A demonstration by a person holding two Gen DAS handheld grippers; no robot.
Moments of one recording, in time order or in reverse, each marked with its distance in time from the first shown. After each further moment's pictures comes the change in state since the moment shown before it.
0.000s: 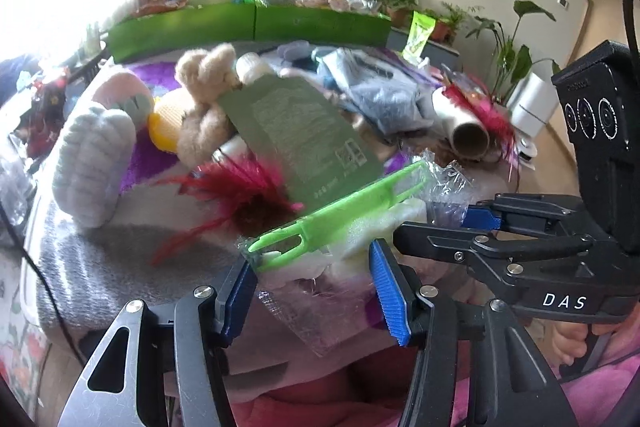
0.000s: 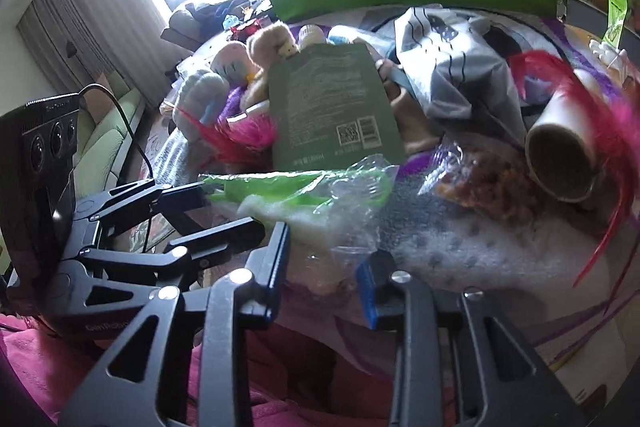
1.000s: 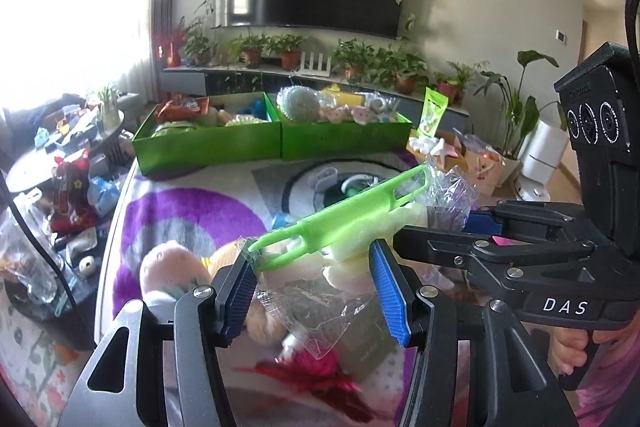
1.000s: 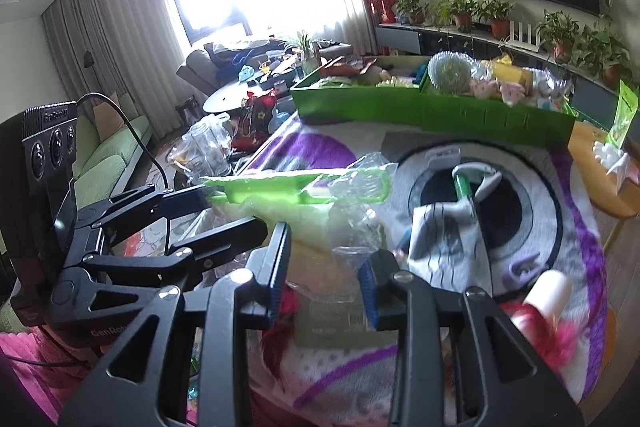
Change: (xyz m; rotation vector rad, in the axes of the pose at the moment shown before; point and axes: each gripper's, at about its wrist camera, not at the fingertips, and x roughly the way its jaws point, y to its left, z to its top) left arm -0.032 0.028 0.105 0.035 -0.220 0.058; right arm -0.036 0.027 0.114 -0.121 -0.189 -0.013
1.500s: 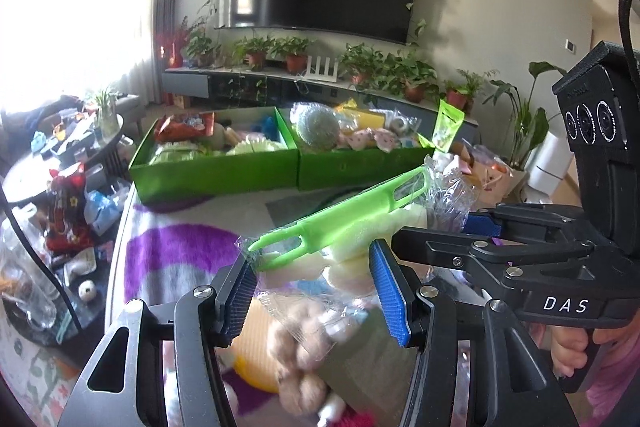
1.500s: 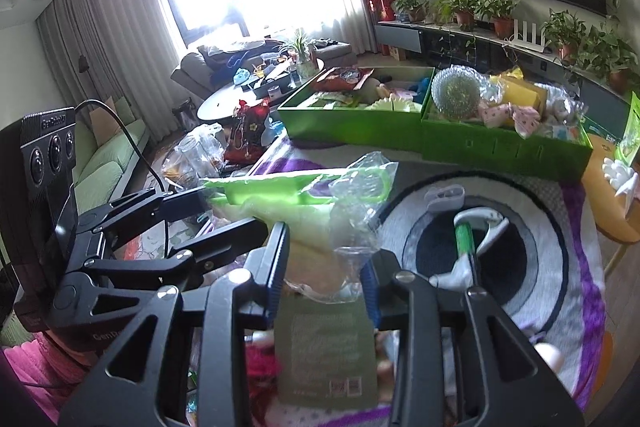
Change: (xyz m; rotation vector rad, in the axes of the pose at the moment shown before) left arm 0.035 0.028 0.052 -0.011 -0.008 0.004; right arm 0.038 -0.017 0.056 0.013 0.016 0.006
